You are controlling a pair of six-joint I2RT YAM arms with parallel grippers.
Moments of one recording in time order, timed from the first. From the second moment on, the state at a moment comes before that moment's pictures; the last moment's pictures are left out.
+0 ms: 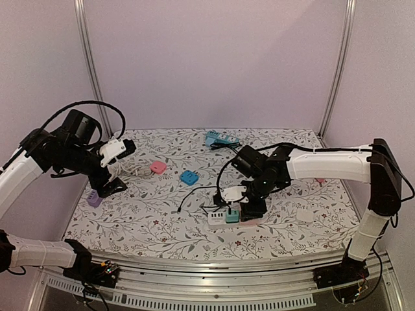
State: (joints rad) left arm -0.49 1.03 1.17 -1.09 0.04 0.55; right arm 0.91 1.78 1.30 -0.78 -0.06 -0.71
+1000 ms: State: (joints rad) left arm -0.48 1.04 1.17 -1.09 0.05 0.55; right arm 0.57 1.65 1.11 -0.77 0.12 -0.68
